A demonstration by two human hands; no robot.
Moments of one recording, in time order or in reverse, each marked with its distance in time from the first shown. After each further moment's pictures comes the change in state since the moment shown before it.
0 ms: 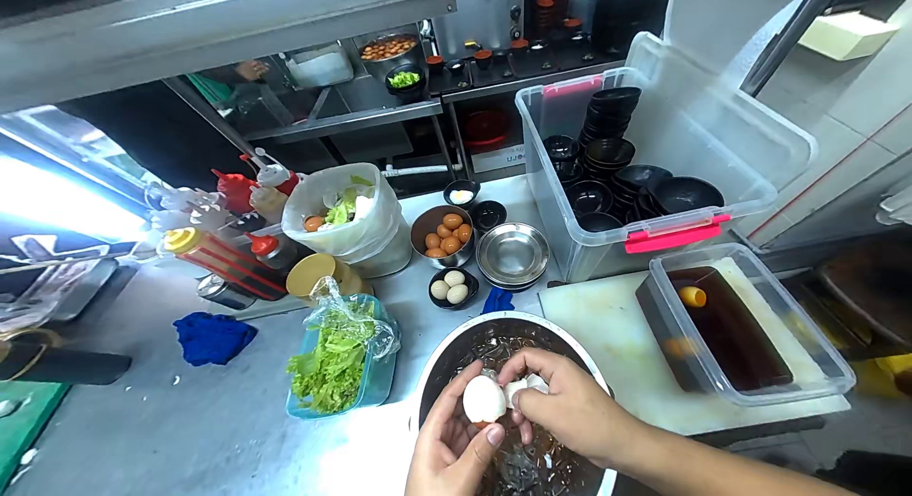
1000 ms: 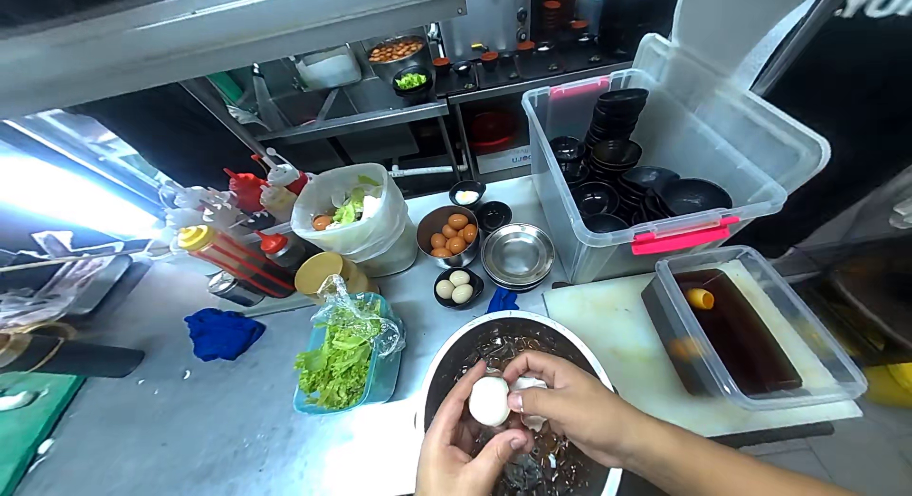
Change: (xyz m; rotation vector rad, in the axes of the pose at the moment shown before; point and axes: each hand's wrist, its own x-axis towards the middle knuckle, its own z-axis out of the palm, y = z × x) left_hand -0.003 -0.006 0.009 0.080 0.099 0.124; right_hand 0.001 0.008 -0.006 0.259 -0.152 0.103
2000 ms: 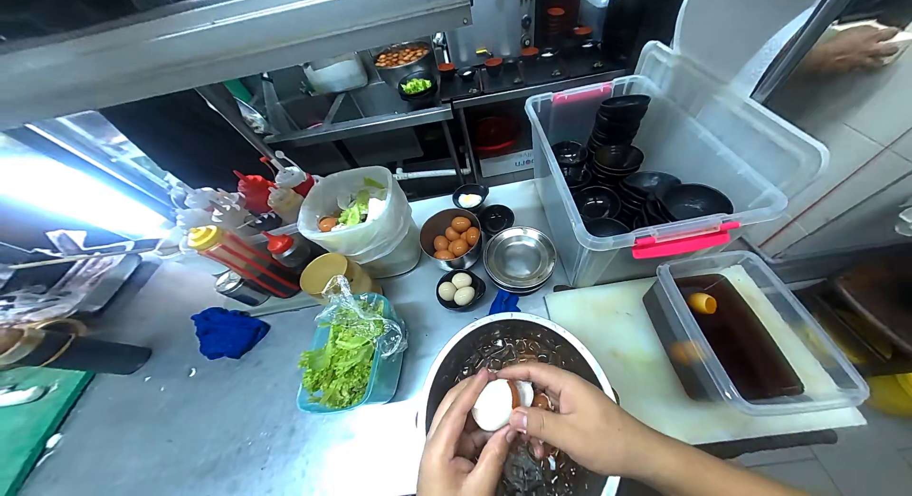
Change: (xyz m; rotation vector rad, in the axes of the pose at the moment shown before) left_hand -0.006 0.000 0.003 0.127 0.037 0.094; right_hand -0.009 0.002 -0.002 -0.336 -0.042 -0.169
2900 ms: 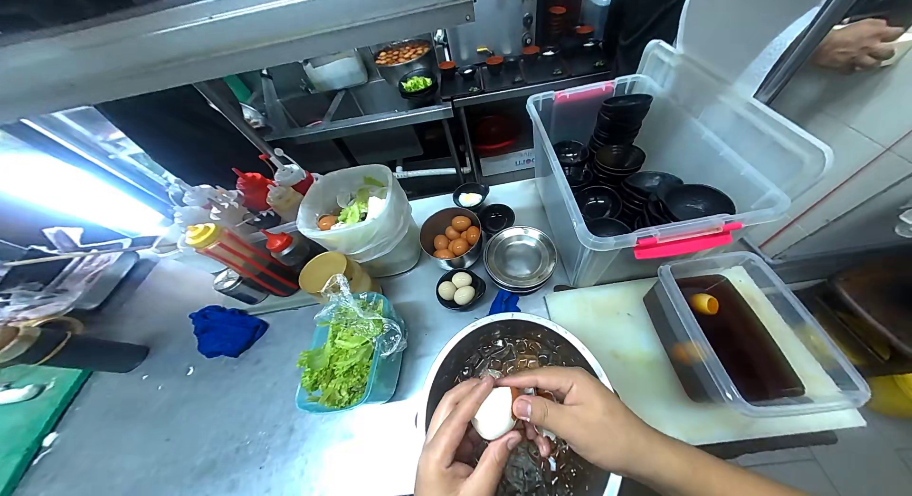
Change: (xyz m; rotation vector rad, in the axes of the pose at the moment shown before) left_hand 0.000 -0.007 -0.004 -0.016 -0.007 0.071; right_hand 0.000 0.004 -0.002 0.040 0.046 -0.081
